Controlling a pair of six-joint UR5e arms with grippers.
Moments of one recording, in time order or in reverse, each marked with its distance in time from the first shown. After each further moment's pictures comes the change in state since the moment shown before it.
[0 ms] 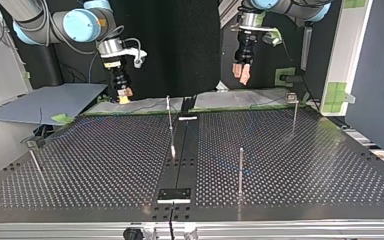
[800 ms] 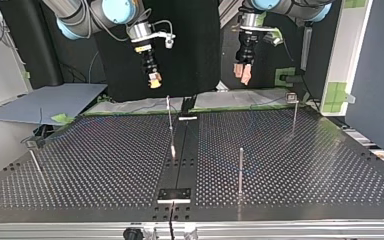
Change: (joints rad) left arm 0.009 0.000 0.000 -0.012 -0.001 0.000; right arm 0.205 0.074 0.041 -0.115 0.114 0.018
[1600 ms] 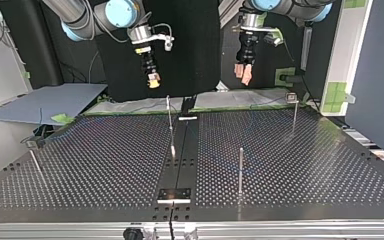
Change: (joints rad) left arm 0.007 0.000 0.000 -0.001 0.003 0.001; right arm -0.019 0.062 0.003 -0.045 0.008 -0.004
